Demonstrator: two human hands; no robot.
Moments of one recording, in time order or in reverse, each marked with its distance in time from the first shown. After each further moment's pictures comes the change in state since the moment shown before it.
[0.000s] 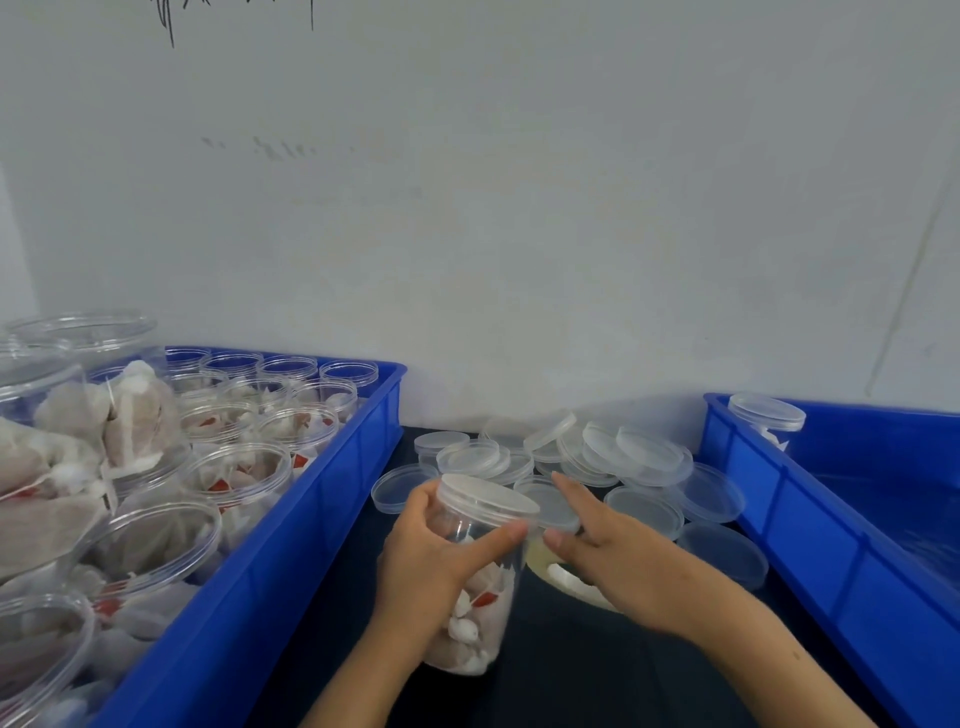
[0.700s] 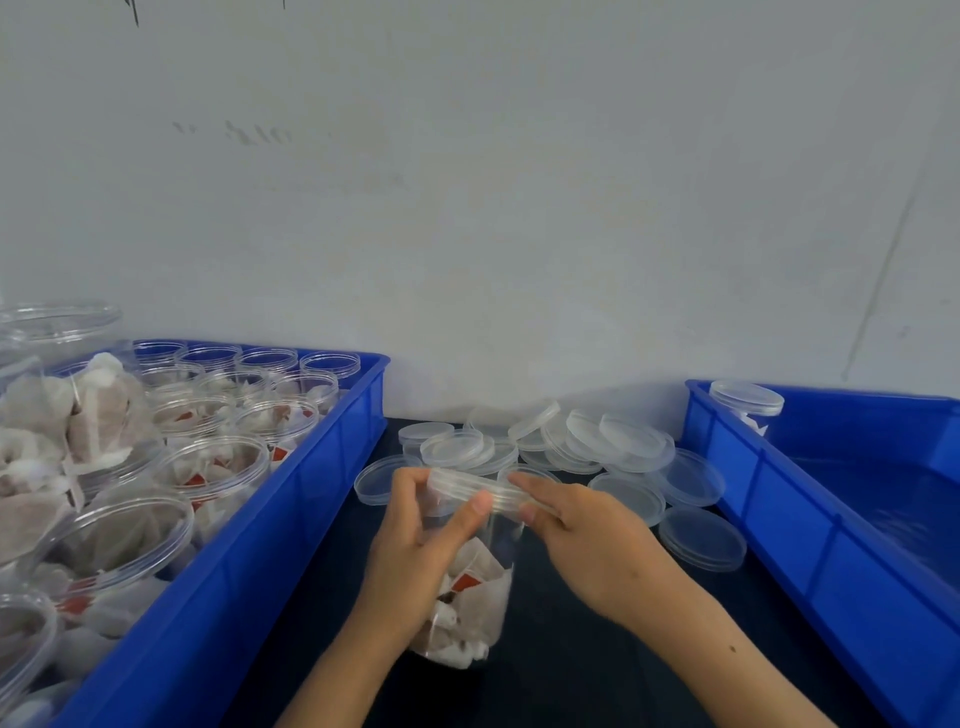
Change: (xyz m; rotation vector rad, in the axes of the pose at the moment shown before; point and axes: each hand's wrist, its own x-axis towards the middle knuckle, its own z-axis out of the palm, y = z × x) left_hand -0.008 0.007 0.001 0.012 -0.120 0.042; right_hand 0.003 -0.004 0.011 -0.134 0.238 -0.083
